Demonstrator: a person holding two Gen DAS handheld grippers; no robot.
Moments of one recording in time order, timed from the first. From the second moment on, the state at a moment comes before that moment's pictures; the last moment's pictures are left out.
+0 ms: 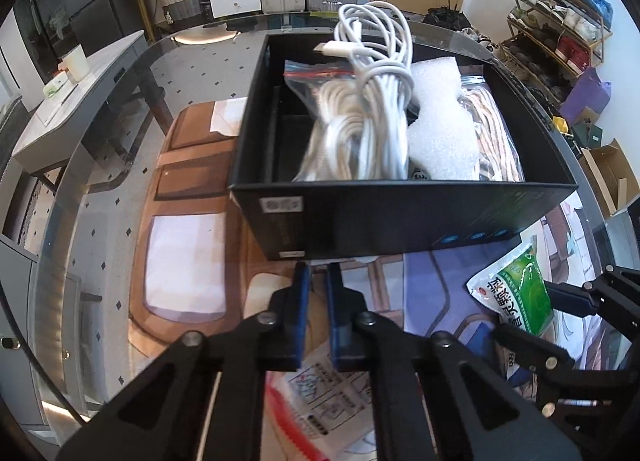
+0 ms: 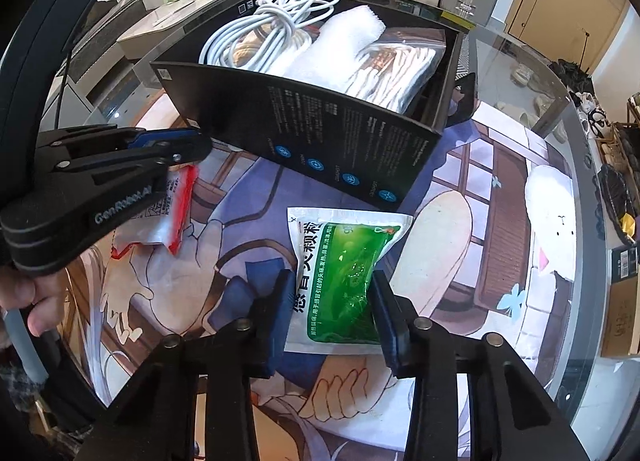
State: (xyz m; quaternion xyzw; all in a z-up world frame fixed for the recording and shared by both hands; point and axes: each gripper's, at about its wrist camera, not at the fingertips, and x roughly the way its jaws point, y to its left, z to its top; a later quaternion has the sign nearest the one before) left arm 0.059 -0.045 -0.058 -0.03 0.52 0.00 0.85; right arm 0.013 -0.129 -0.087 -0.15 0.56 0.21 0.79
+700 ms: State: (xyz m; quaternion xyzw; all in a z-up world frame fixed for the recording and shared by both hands) left arm 0.034 -0.042 -0.029 0.02 0.51 -0.09 0.85; right arm 0.018 -0.133 -0.084 -0.14 0.56 0.22 0.79
